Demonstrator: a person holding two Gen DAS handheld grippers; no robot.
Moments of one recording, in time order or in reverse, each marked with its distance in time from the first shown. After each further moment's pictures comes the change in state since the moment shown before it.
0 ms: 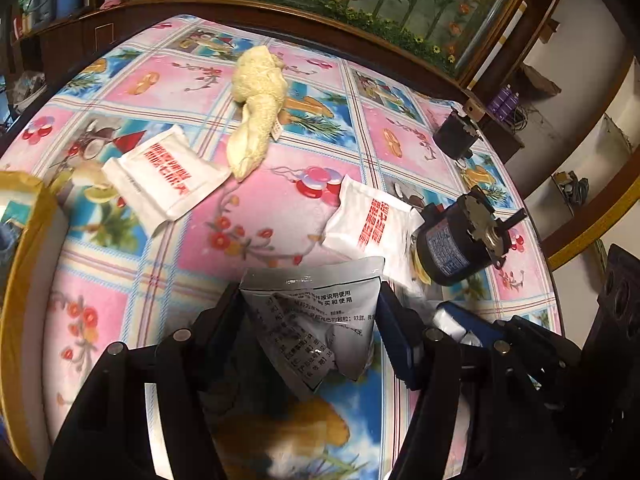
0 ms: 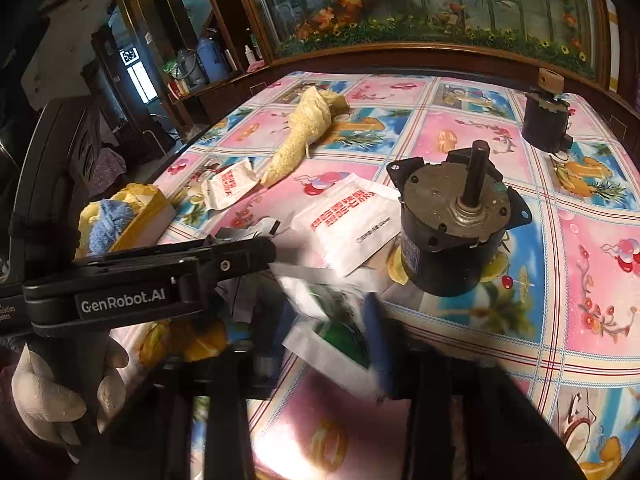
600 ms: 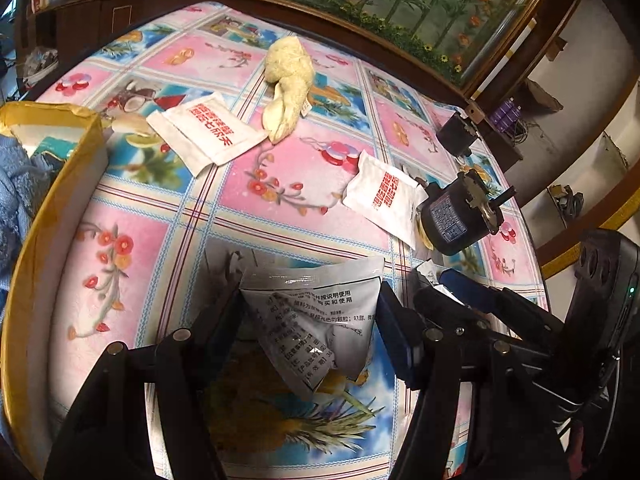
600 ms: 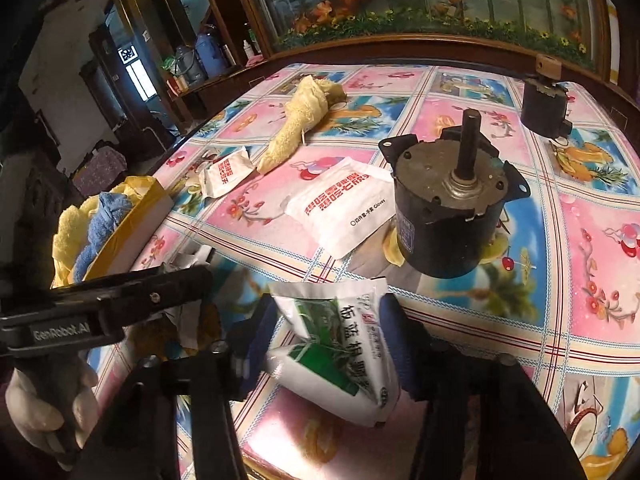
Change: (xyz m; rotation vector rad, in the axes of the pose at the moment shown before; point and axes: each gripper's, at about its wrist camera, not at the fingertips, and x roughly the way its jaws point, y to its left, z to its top) left arm -0.018 0.017 -0.030 -0.062 -0.003 -0.014; right arm 0.004 -0.006 -0.007 0.007 0.021 0.010
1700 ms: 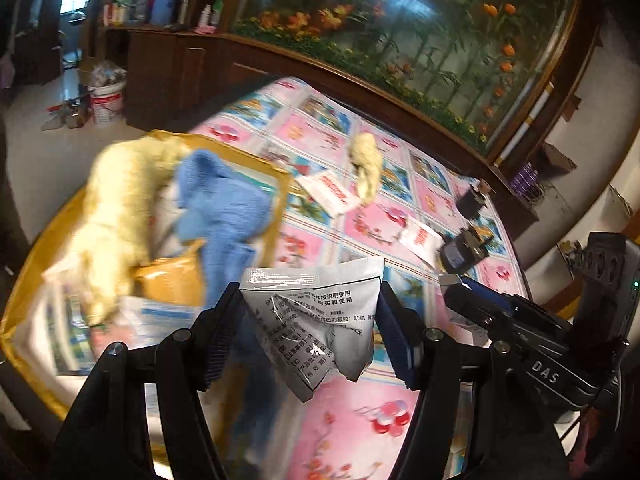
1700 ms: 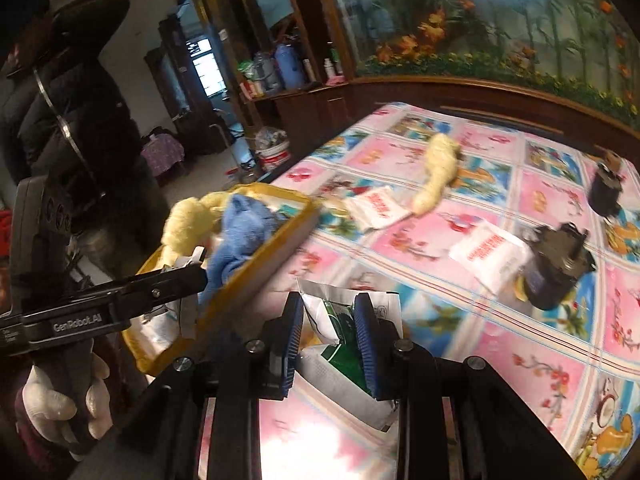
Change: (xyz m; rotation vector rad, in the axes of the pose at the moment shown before) left arm -0.160 0.072 -0.049 -0.132 -0.229 0.117; right arm -0.066 0.136 0.001 -0.175 -0.077 0.161
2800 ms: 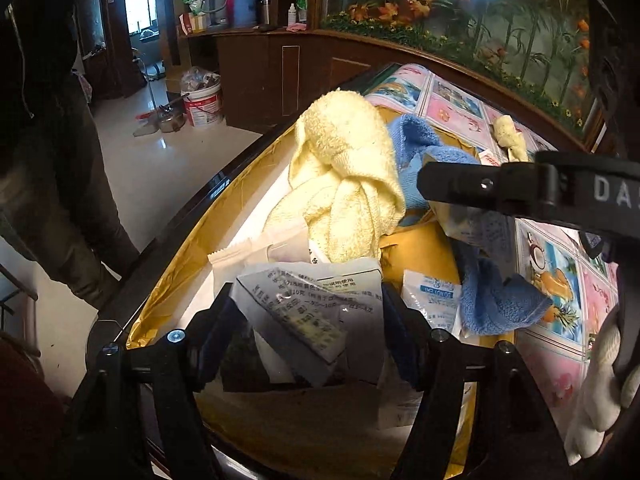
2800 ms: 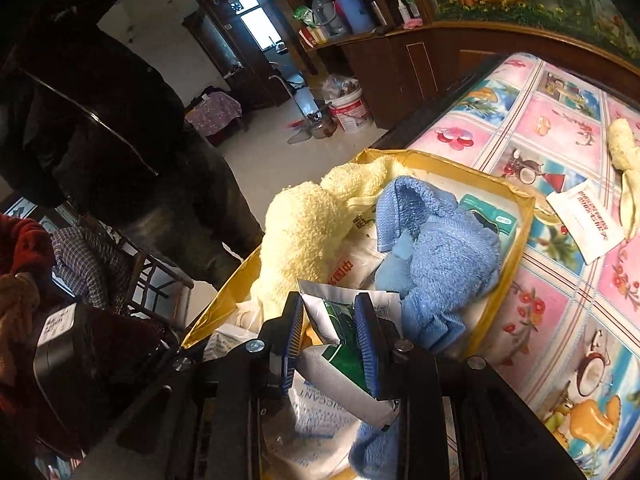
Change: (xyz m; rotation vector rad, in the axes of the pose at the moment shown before) left arm 0.020 0.089 -0.021 0.025 0.009 0.385; right arm 0.152 0.122 0.052 0.013 0.209 0.242
